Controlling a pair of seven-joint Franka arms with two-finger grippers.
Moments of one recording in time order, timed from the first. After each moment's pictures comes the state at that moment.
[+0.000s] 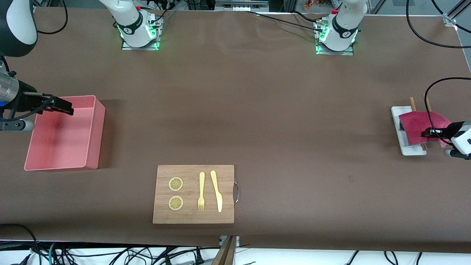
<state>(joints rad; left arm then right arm) 0.58 0.59 -0.20 -1.57 0.16 1.87 0.43 -0.06 0.21 0.06 -1.50 -0.04 1.60 0.02</state>
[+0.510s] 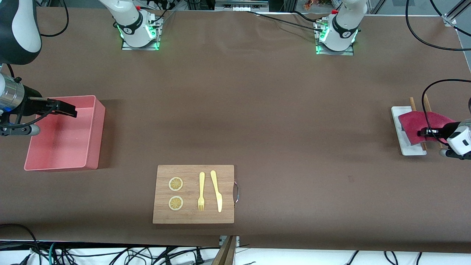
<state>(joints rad) 0.58 0.60 -0.20 -1.57 0.16 1.87 0.42 -0.06 0.22 0.06 -1.50 -0.04 1.60 0.03</state>
